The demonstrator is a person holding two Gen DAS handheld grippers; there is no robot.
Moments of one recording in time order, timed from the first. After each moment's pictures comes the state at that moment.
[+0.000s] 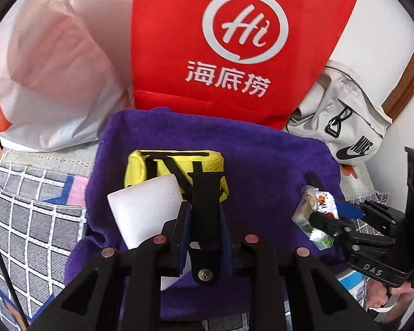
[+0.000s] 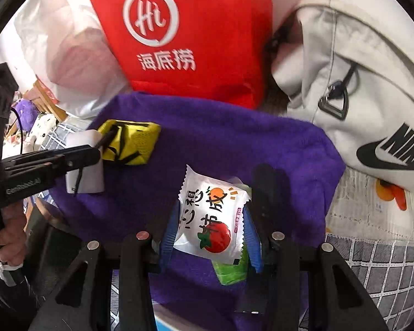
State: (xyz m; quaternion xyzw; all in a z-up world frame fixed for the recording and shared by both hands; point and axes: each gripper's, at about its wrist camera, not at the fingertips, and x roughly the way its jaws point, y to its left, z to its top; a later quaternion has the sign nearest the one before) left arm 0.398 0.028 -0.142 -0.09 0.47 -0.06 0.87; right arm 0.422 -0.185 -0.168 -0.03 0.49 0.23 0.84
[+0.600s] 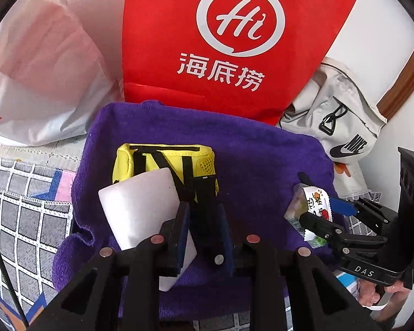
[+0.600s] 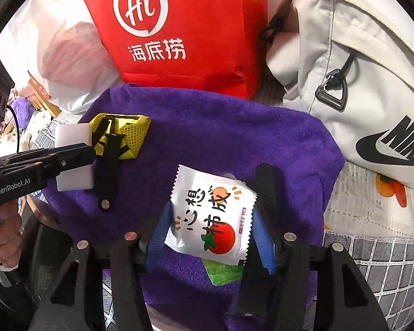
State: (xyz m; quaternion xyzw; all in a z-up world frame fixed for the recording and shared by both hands) left arm 0.399 0.029 -0.144 -0.11 0.48 -0.07 0.86; right arm 0.426 -0.187 -0.170 -0.04 0.49 0.22 0.84
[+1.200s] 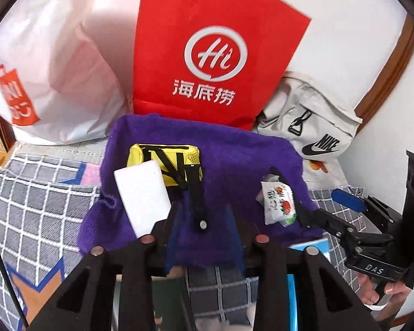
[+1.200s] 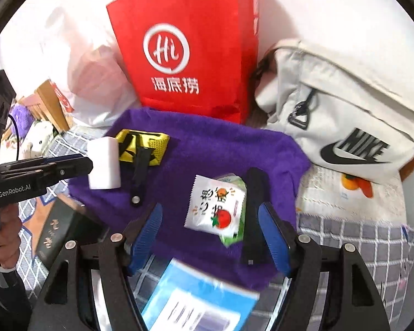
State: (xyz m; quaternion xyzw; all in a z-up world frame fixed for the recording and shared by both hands) left arm 0.335 0.028 -0.090 -0.11 0.45 -0.08 0.88; right arm 0.352 -0.203 -0.102 -0.03 0.44 0.20 0.88
